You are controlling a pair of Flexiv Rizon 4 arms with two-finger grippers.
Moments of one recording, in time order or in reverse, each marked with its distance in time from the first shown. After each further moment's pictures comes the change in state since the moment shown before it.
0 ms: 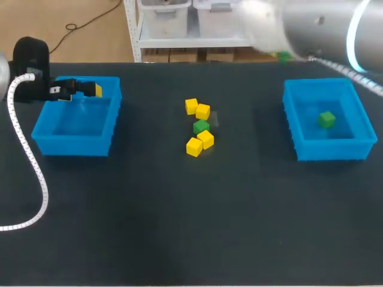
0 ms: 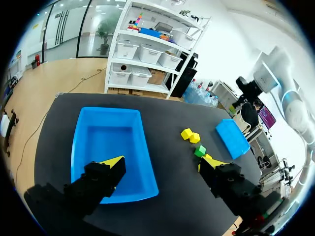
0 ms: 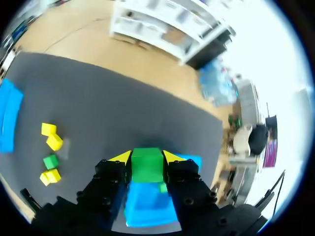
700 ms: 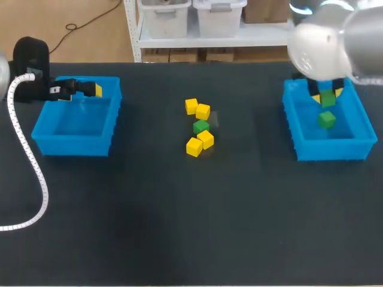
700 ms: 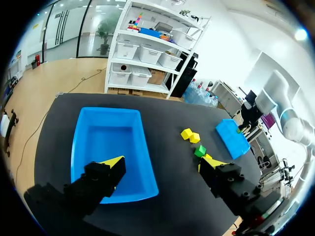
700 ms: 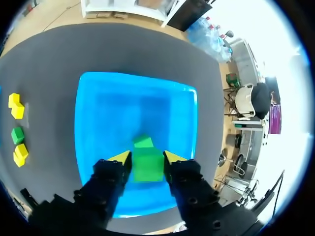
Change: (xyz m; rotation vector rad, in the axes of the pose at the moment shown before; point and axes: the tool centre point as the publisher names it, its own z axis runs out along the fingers) left arm 0.000 0.000 0.000 0.000 0.000 0.000; right arm 0.114 -0.046 0.068 0.007 0.181 0.133
